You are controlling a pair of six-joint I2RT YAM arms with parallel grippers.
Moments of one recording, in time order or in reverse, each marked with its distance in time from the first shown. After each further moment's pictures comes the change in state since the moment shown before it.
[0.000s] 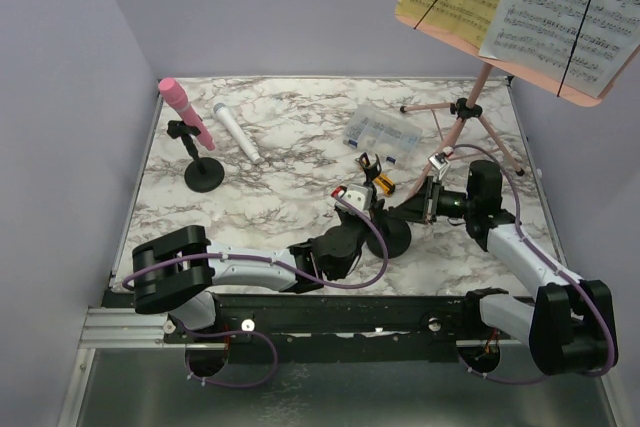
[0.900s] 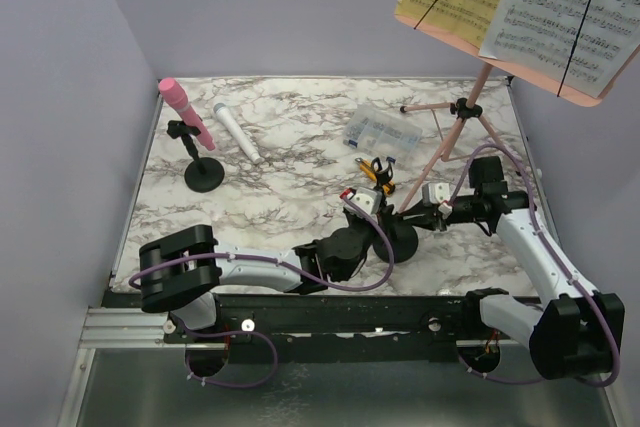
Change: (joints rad) left arm -0.008 0.034 0.023 -0.001 0.047 -0.011; right arm 0.001 -0.023 0.257 -0.832 -0.118 -1.998
